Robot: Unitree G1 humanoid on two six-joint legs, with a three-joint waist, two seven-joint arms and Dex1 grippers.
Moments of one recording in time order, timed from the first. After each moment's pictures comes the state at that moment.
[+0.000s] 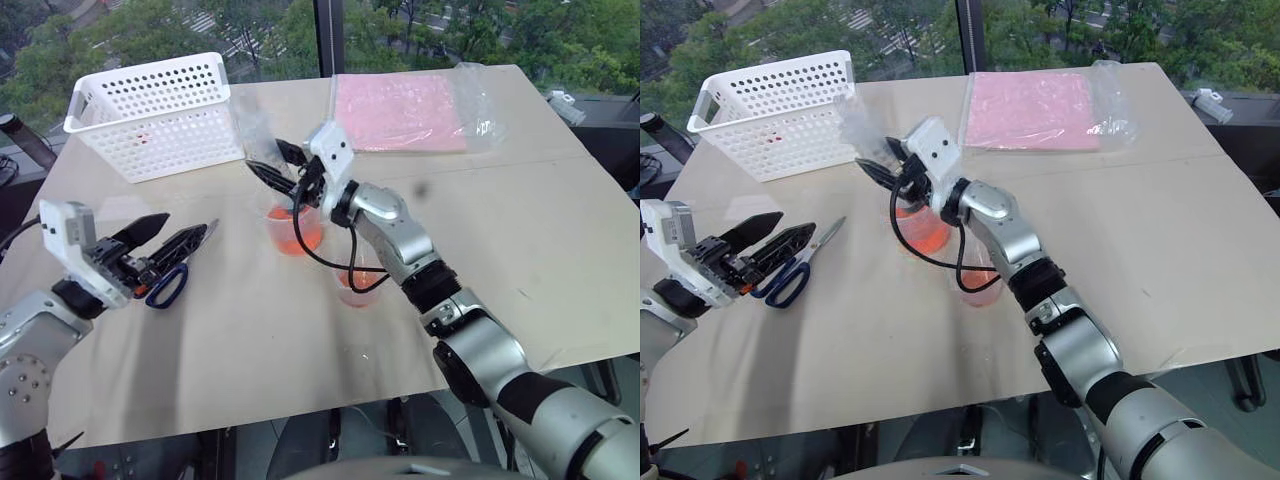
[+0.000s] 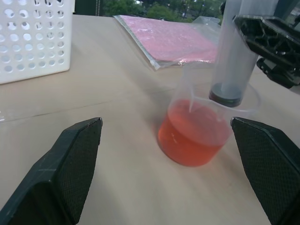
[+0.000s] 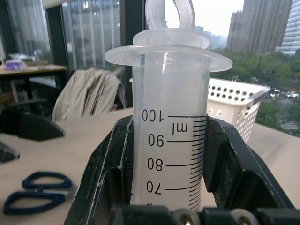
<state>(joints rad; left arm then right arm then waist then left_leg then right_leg) 0.06 0.76 0.65 -0.29 -0.91 0.68 -0.68 -0.98 0.14 0.27 0.61 0.28 -0.05 0.58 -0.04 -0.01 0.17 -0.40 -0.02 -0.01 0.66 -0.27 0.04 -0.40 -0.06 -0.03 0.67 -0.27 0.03</state>
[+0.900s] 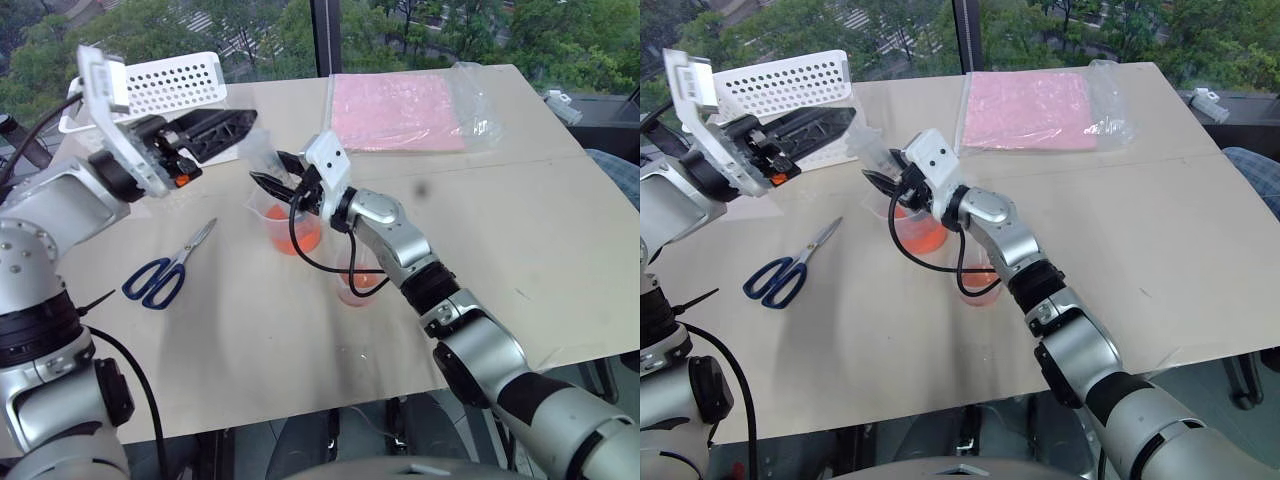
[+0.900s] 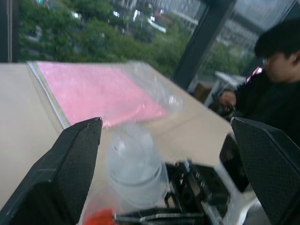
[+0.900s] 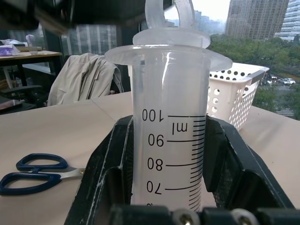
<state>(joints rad) -0.61 0.84 0.44 -0.15 -1.17 1.05 -0.38 -0.97 0.14 0.28 0.64 0.27 -0.05 0.57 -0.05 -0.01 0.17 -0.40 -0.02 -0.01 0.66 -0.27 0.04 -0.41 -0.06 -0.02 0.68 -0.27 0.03</state>
